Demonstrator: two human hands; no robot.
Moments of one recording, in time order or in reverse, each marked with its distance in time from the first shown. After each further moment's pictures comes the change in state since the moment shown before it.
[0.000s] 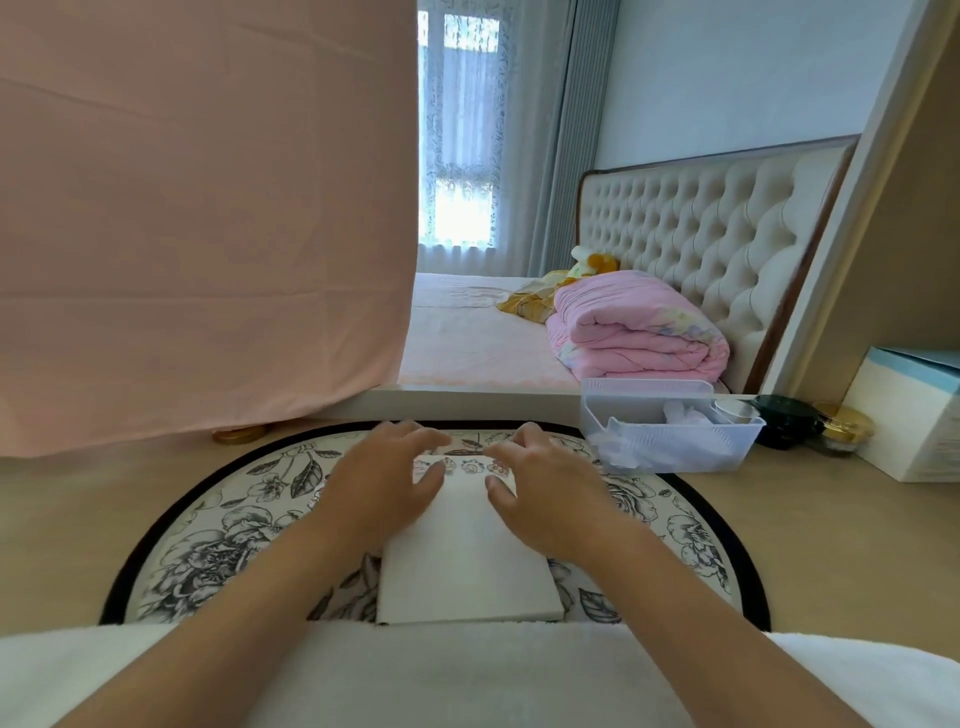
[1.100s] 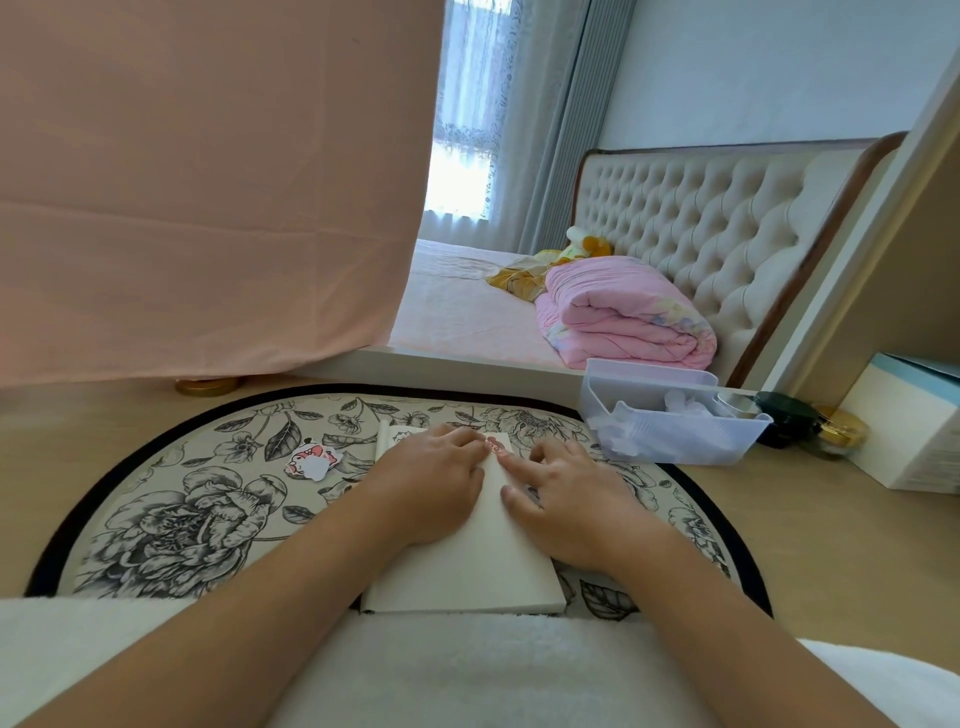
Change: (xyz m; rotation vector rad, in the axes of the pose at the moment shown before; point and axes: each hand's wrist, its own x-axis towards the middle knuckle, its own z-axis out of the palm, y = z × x) left_hand 0.015 0.016 0.048 0.160 -0.311 0.166; right_hand 0.000 0.026 0.017 -0.242 -0.260 0.067
